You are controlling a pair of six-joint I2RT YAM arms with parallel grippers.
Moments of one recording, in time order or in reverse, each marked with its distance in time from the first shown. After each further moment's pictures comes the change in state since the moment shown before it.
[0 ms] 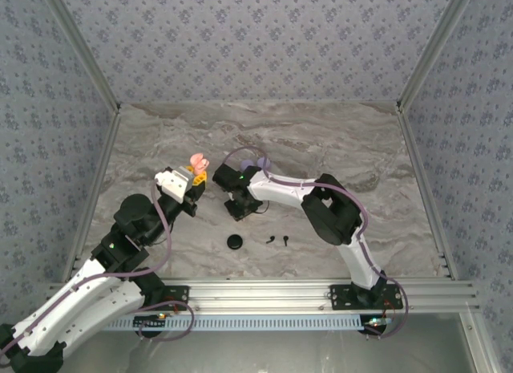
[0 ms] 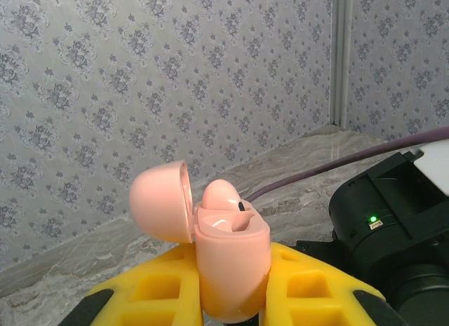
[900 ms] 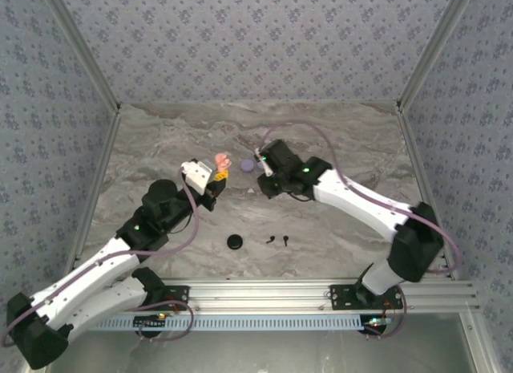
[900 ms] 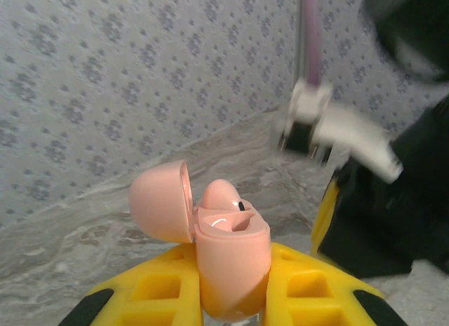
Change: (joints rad) left arm 0.000 0.249 0.000 0.159 0.129 -0.074; right arm -0.155 -0.666 -0.343 0.147 0.058 -0.106
